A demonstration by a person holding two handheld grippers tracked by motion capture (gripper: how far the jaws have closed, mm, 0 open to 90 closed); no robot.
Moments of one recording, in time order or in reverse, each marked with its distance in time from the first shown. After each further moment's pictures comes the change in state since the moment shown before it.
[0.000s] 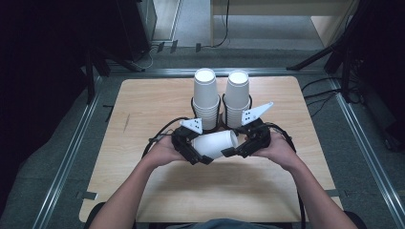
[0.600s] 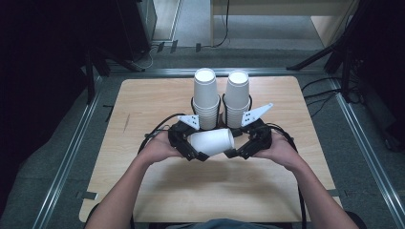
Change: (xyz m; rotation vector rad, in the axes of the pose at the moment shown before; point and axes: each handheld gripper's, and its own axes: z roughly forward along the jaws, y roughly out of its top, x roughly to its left) left arm 0.010 0.003 -0.013 0.074 0.003 -0.030; right arm -0.001 -0.005 -0.001 0.065 -0.077 0.005
